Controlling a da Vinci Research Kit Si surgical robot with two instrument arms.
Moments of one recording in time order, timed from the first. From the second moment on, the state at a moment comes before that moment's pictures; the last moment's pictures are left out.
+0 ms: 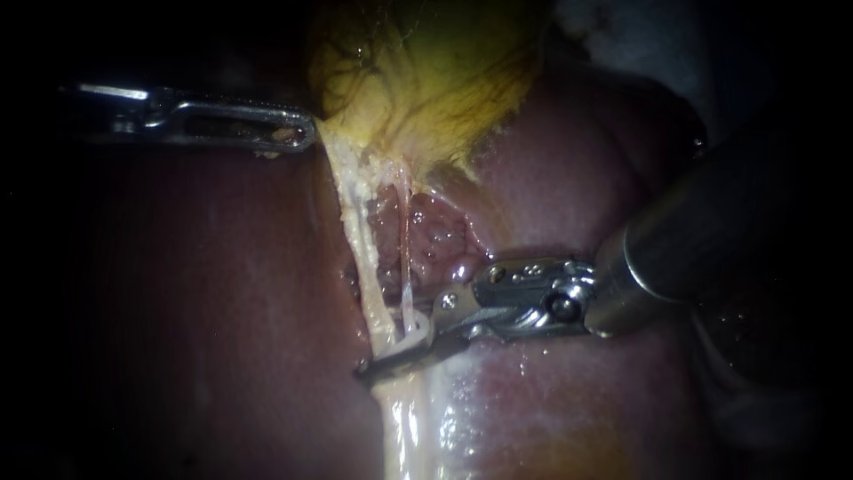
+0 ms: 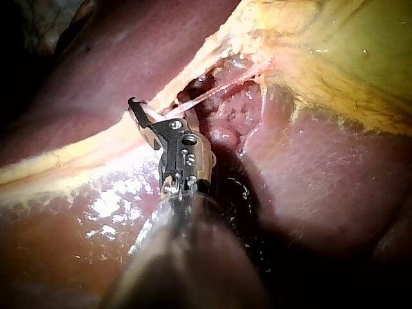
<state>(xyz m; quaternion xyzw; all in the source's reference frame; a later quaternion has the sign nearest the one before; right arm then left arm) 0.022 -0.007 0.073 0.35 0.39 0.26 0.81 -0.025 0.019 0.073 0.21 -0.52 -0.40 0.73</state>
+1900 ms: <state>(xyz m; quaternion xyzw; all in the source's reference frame) 0.018 -0.002 0.072 0.50 0.50 0.19 0.68 -0.025 0.019 0.072 0.21 -0.52 -0.40 0.73</state>
